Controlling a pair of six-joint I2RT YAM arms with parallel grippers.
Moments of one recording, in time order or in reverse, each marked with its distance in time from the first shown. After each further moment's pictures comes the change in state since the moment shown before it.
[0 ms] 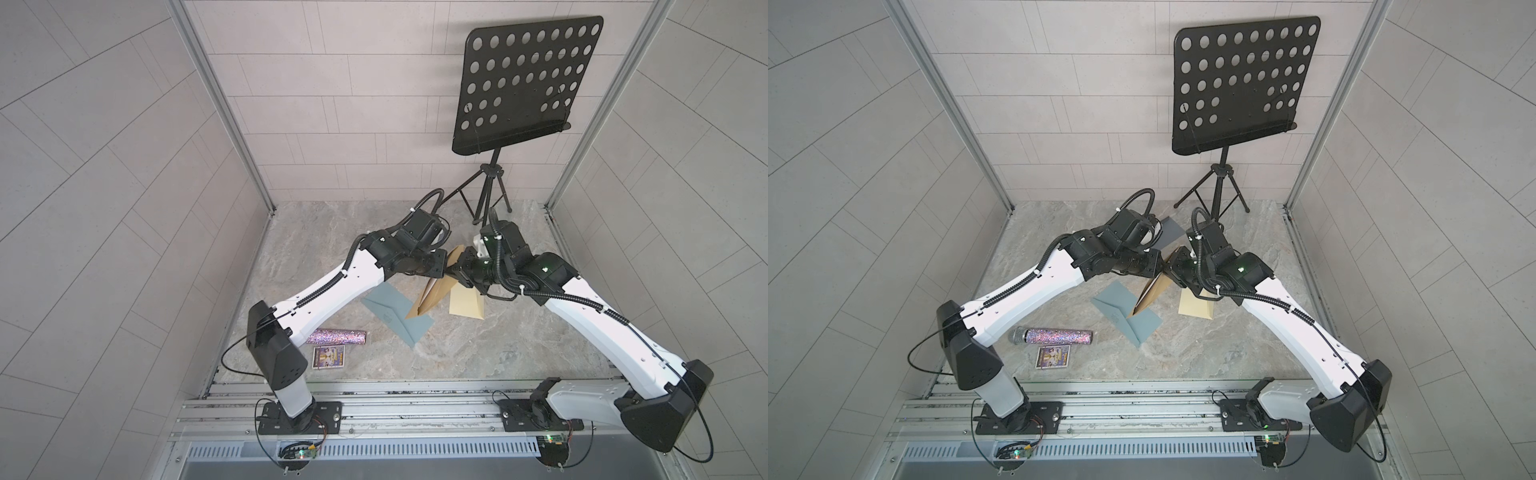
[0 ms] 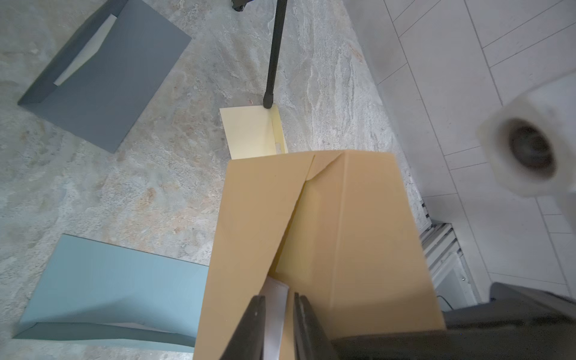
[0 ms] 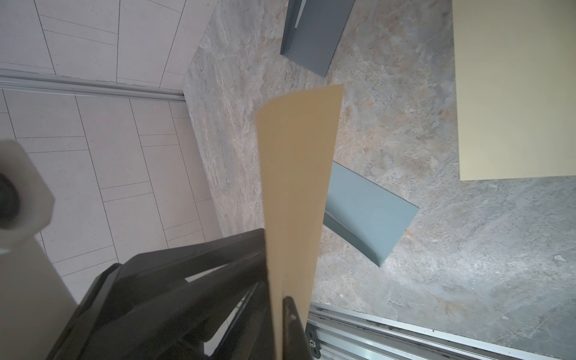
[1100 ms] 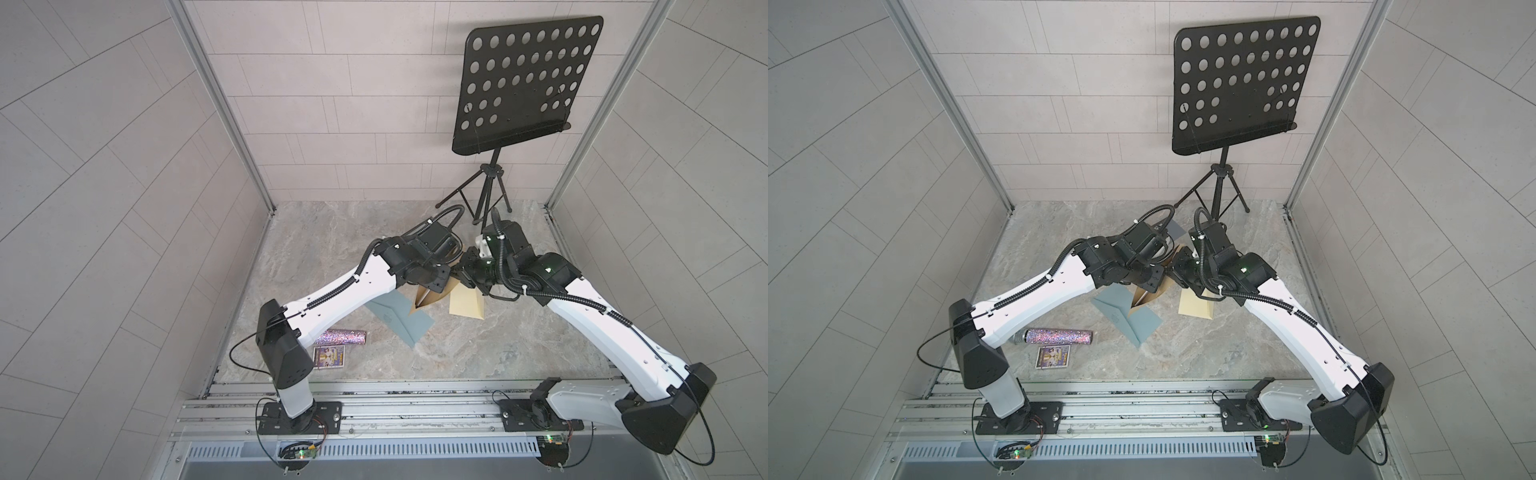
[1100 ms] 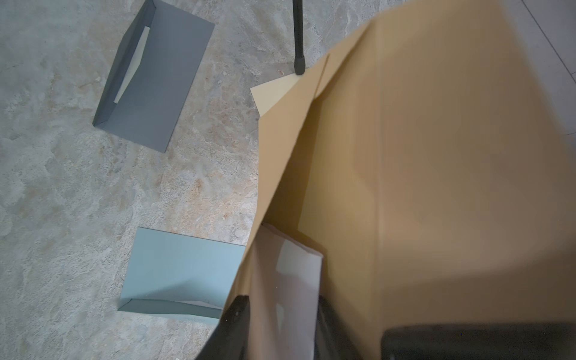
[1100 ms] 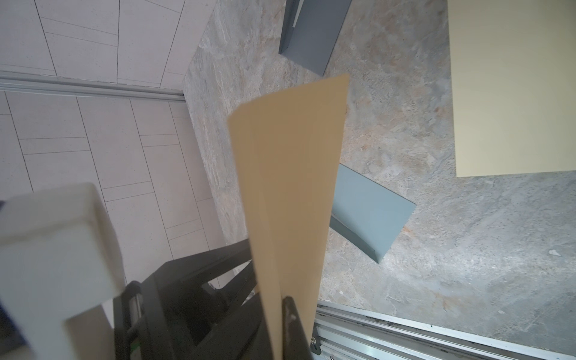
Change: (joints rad) left arm -0.084 0.034 0.021 -0.123 -0.197 0.166; right arm -0.014 -0.011 0.000 -0.013 -0.011 0.000
